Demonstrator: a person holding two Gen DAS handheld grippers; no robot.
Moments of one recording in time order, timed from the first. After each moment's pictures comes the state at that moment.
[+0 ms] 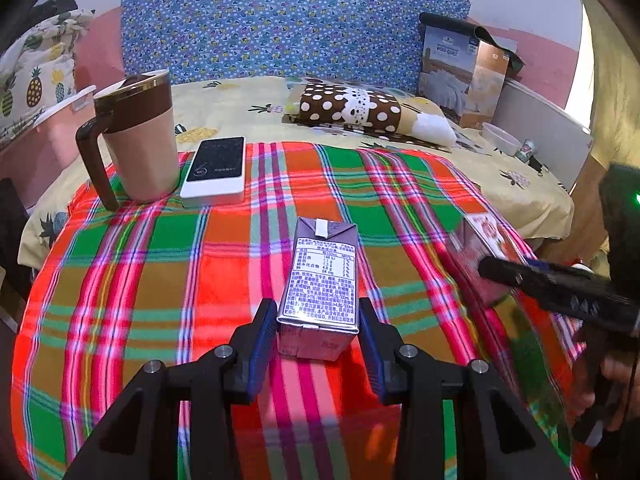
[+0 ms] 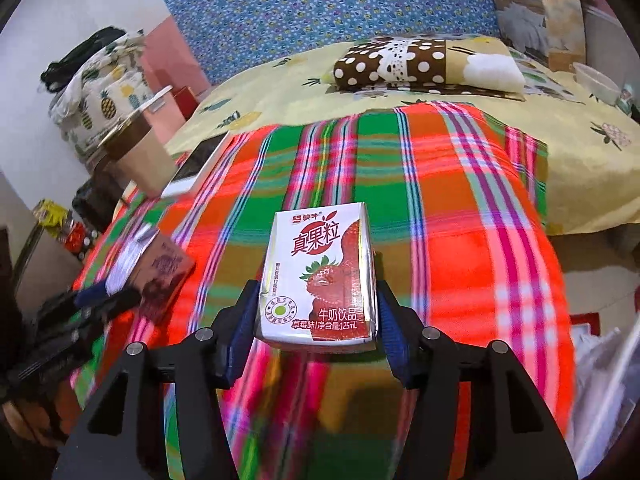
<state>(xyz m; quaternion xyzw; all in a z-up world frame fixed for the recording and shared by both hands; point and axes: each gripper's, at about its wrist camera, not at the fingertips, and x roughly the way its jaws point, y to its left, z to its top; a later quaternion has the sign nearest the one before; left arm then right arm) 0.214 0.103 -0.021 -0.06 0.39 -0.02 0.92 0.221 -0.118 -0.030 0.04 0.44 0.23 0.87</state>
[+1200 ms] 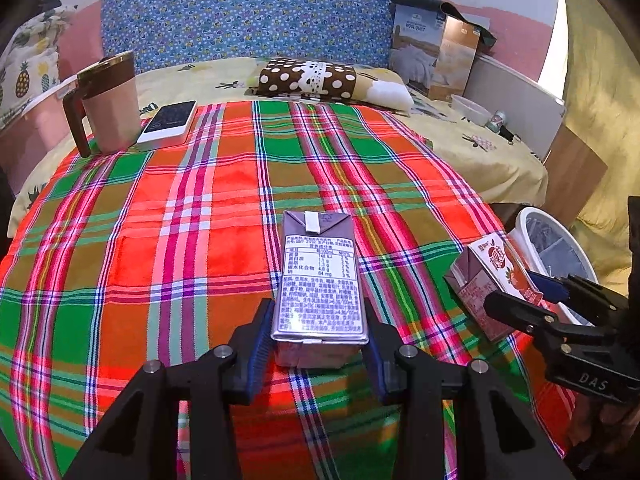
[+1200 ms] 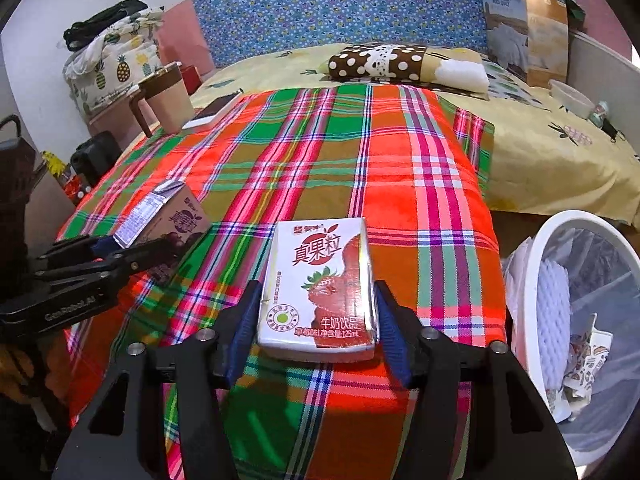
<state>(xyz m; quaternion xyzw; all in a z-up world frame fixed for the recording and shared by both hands) 0.143 0.028 -0.035 -0.06 0.42 -0.05 0.91 0.134 -0.155 -0.033 -0.02 0.42 0.21 0.88</state>
